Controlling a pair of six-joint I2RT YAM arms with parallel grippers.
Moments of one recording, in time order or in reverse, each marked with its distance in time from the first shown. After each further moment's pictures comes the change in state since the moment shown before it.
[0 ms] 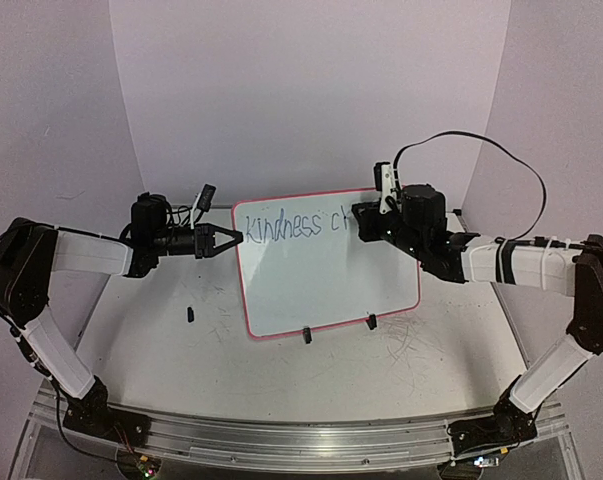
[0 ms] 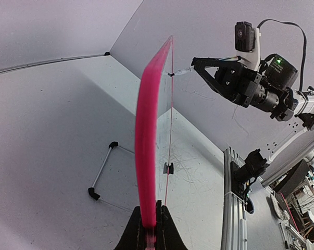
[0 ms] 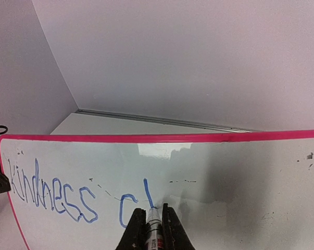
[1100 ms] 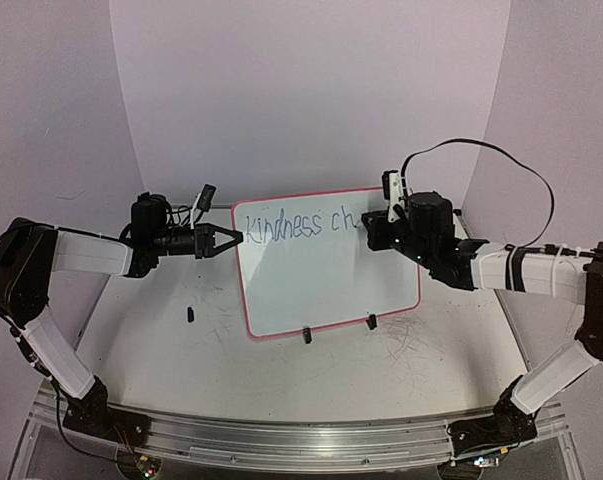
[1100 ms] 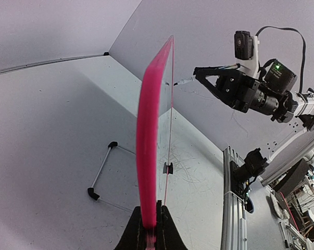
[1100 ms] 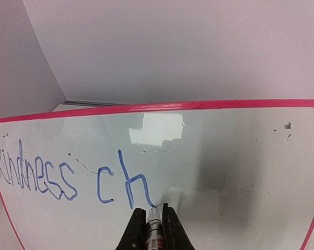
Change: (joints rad) left arm 0.000 0.000 0.000 0.001 0.003 0.002; right arm -0.003 -0.076 -0.076 -0.044 0.036 -0.002
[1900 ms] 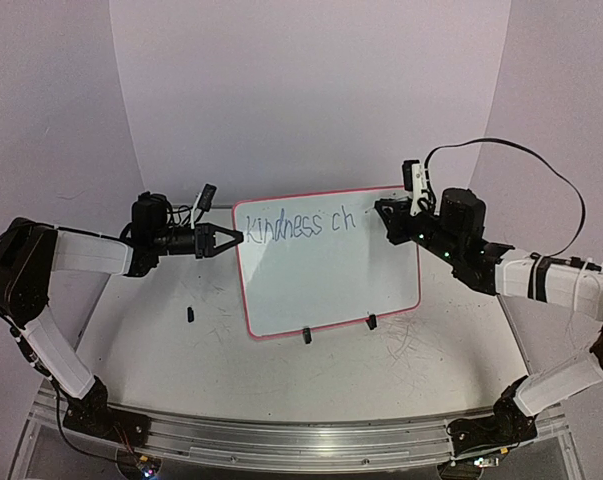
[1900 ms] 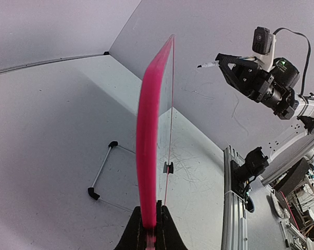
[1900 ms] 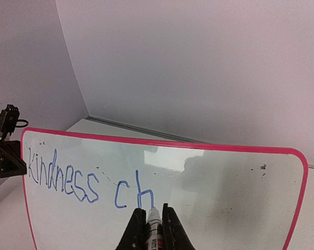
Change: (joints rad) left arm -0.001 0.000 0.004 -0.012 -0.005 0.009; right arm -0.077 -0.141 -0.088 0.100 -0.179 -0.104
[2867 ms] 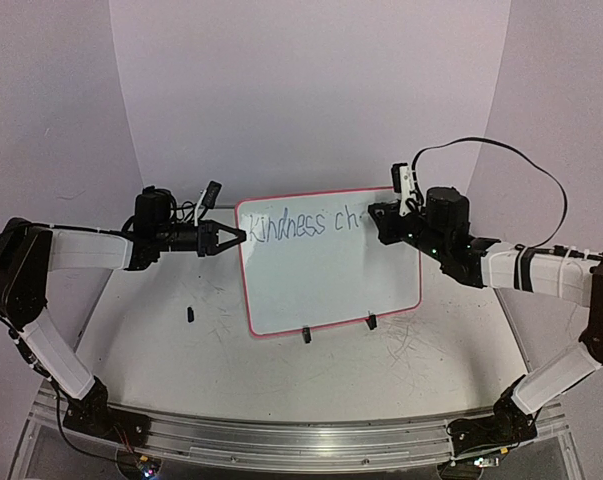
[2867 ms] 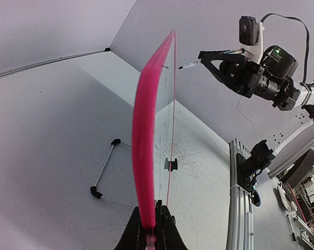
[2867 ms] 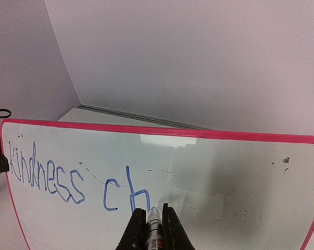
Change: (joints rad) left arm -0.020 -0.017 0.056 -0.139 -0.024 0.096; right arm 0.000 0.107 0.061 -0.035 0.025 0.023
